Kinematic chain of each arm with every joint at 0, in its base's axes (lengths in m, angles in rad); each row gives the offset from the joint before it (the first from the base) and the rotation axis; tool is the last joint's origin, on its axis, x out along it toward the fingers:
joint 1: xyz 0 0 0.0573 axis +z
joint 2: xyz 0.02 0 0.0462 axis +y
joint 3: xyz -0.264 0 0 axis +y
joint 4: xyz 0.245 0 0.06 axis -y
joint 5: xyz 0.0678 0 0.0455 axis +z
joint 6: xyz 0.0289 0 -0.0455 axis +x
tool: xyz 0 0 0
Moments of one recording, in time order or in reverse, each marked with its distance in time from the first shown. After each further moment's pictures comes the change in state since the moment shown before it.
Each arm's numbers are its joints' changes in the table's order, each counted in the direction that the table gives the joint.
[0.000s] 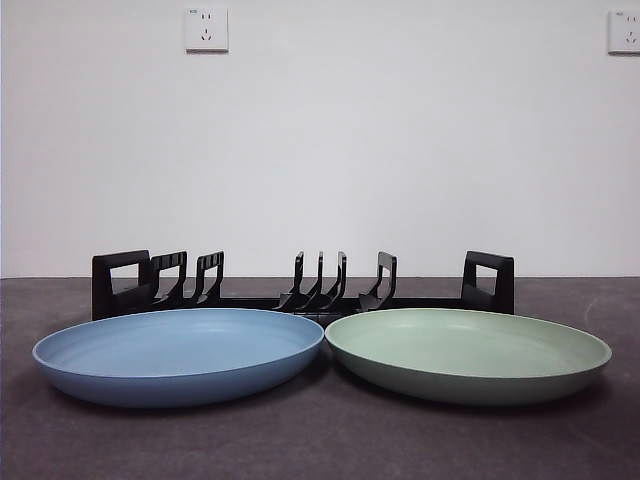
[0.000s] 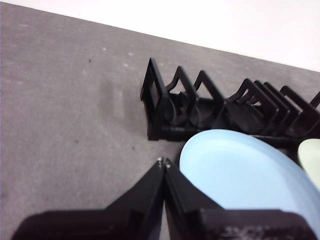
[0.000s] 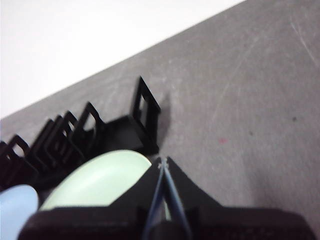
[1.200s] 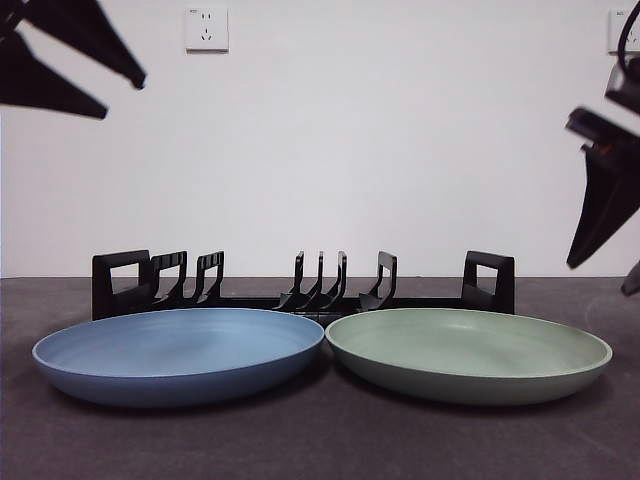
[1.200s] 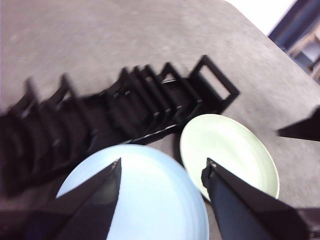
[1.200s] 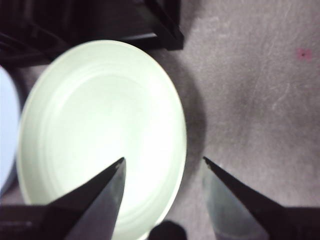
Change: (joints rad) left arm -0.205 0.919 -0.650 0.006 -0.278 0.091; right arm 0.000 1.186 -0.618 -0.235 0.314 -0.226
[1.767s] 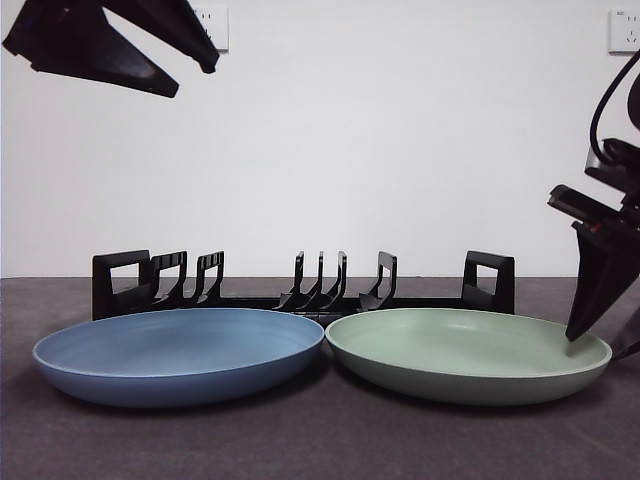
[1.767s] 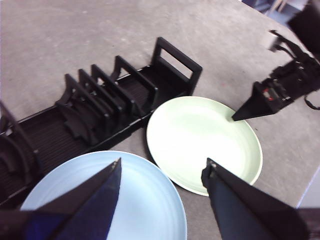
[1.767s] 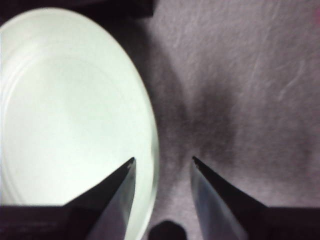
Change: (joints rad) left arm -0.298 0.008 -0.028 -0.012 0.207 0.092; right arm 0.000 0.204 0.000 0.076 0.023 0.000
